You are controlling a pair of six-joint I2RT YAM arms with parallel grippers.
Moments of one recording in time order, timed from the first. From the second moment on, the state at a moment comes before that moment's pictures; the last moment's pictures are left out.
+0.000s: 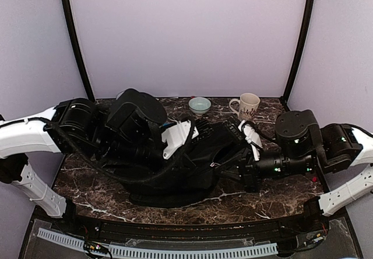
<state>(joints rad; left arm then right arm) -1.42 1.45 1.57 -0.88 -0.18 -0.07 1.44 1.04 1.09 -0.59 0.16 0.44</state>
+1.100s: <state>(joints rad) -1.43 1.40 1.41 -1.00 -0.23 -0.25 1.43 1.14 1.33 -0.83 0.14 0.47</state>
